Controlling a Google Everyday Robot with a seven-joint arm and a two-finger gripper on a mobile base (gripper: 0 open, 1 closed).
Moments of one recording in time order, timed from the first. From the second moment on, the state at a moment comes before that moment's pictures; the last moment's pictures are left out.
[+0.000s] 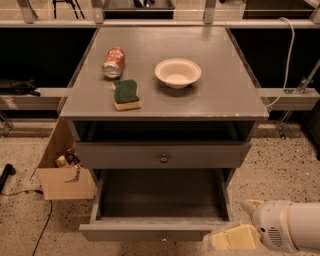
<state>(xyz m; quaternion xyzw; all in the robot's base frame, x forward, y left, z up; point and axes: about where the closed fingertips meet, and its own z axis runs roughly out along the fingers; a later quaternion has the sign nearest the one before) 0.332 -0.158 0.713 -0.26 0.88 0.28 0.27</state>
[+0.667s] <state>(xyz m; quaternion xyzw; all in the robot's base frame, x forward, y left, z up) 0.333 -0.132 0.633 -0.19 0.91 0.31 0.20</state>
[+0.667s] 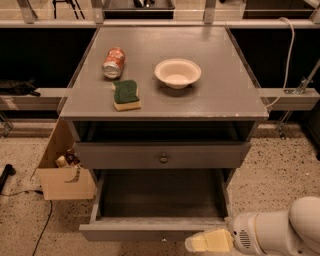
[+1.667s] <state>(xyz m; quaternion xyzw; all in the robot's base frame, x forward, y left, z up) 0.339 -0.128 0.597 -0.16 0.91 0.32 0.20</state>
